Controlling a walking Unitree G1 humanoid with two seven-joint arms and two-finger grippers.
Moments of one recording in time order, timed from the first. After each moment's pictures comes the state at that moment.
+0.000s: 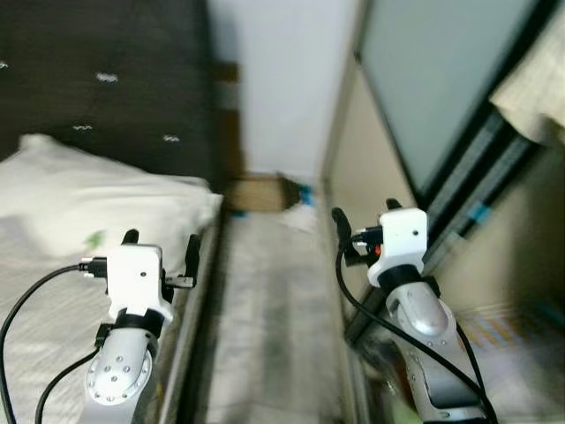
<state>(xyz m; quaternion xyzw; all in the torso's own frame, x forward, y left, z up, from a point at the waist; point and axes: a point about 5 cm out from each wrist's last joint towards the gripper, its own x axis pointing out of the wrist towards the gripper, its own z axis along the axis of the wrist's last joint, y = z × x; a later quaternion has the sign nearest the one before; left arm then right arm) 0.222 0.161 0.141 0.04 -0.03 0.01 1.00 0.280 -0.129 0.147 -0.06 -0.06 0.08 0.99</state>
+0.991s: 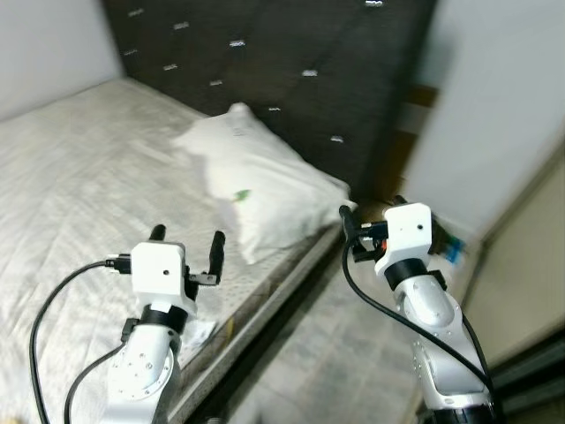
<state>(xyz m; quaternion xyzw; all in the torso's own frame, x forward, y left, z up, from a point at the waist) 0.228 0.147 0.145 0.02 -0.05 -0.02 1.00 0.292 -0.128 0.146 -0.06 -0.05 0.09 0.99</state>
